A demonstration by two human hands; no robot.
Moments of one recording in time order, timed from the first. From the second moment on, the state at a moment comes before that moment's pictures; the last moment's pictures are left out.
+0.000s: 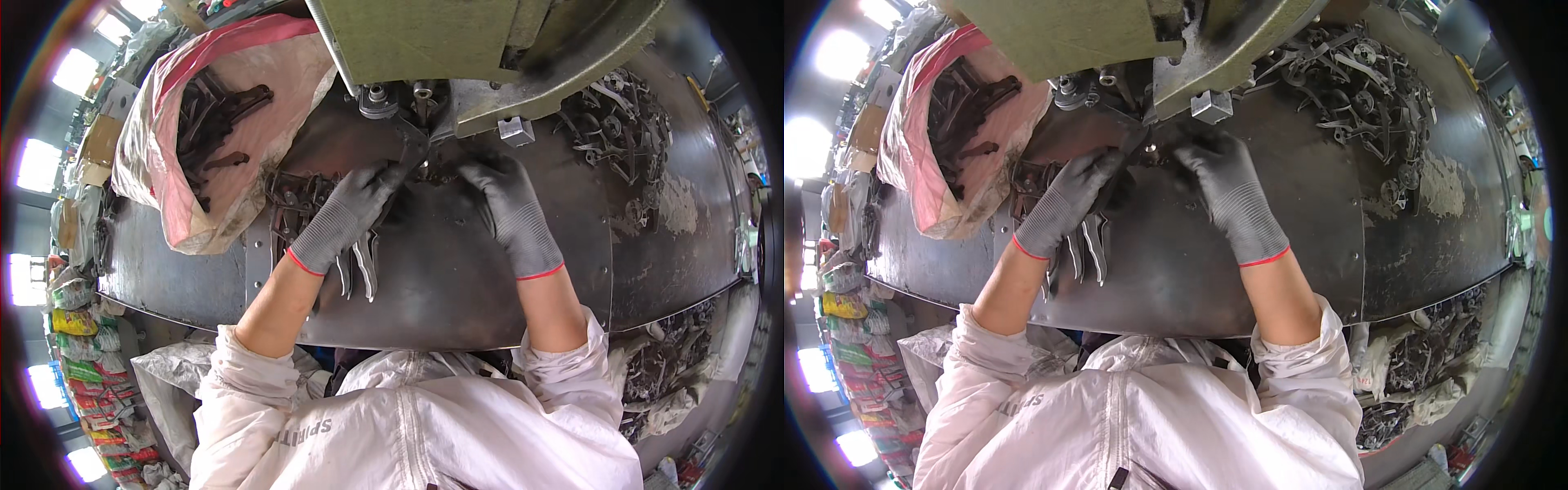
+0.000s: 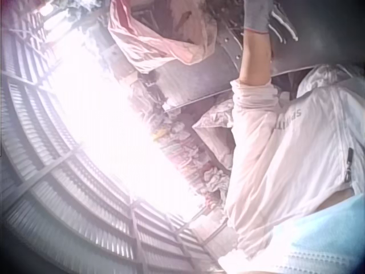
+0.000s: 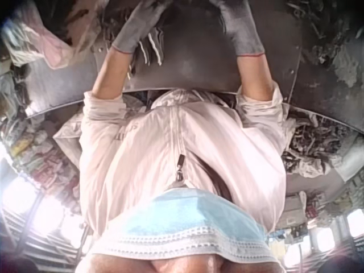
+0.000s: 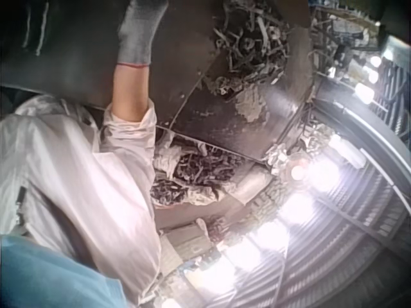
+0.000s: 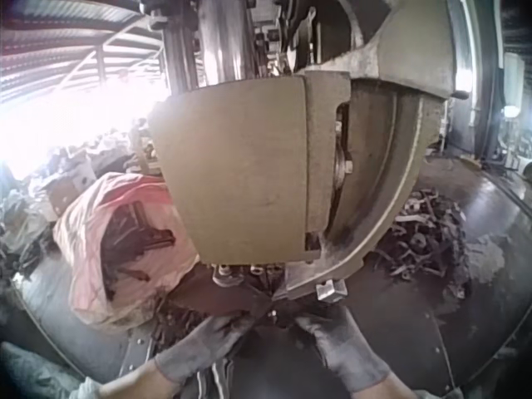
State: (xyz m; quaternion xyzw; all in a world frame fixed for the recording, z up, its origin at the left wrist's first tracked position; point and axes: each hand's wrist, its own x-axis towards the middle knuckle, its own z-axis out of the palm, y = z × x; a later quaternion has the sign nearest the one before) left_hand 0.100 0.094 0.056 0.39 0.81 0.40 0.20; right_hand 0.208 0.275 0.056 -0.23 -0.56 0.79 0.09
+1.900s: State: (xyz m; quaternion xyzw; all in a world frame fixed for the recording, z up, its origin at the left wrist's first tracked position) left_hand 0.108 0.069 0.047 0.19 0.74 0.50 0.42; right_hand 0.269 0.482 0.043 -0.30 -0.91 -0.20 0.19
